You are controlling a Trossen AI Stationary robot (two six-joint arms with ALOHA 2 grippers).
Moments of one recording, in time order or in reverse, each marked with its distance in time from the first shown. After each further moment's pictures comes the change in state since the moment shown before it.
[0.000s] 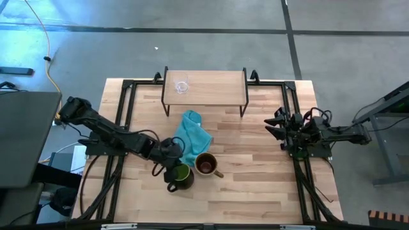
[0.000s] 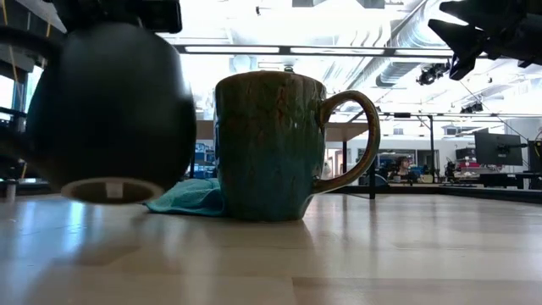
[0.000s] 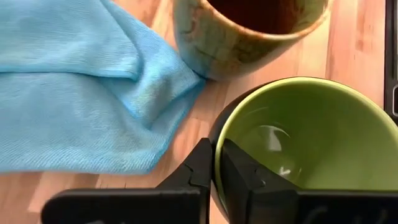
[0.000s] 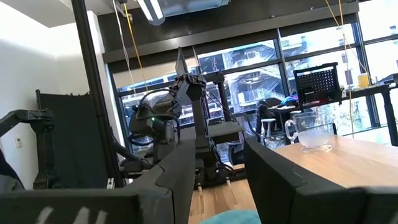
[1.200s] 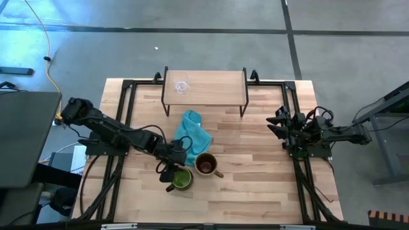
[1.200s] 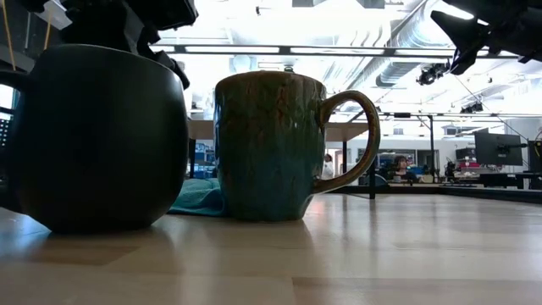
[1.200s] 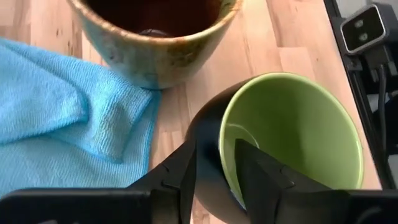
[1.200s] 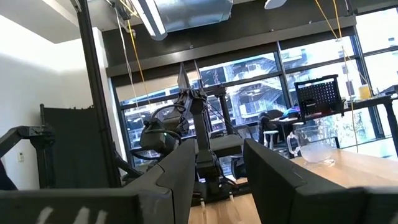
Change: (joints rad) left arm 0.088 0.047 0.001 0.082 0.258 0.397; right arm 0.000 0.000 0.000 0.060 0.004 0.003
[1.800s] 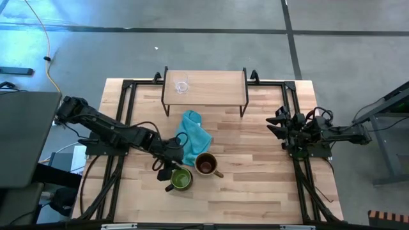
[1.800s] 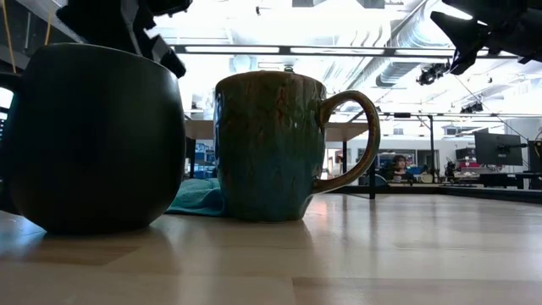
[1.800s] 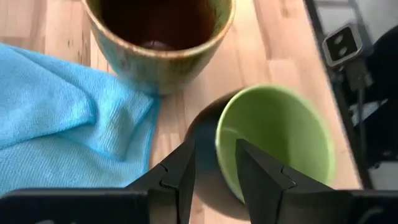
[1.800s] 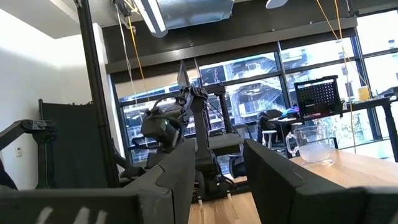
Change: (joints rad) left arm 0.001 -0.070 0.000 -0.035 0.012 0.007; right arm 0.000 0.000 0.000 -0.004 -0.003 -0.019
